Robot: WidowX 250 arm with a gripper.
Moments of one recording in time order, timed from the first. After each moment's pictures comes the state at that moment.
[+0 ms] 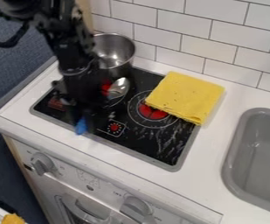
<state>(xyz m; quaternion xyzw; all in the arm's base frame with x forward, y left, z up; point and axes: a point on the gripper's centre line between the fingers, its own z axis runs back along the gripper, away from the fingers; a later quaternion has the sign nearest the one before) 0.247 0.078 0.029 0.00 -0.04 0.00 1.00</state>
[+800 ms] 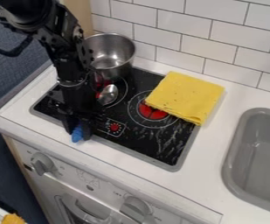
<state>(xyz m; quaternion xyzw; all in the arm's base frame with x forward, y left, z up) 0.247 0.089 0.008 0.03 -0.02 0.03 1.00</state>
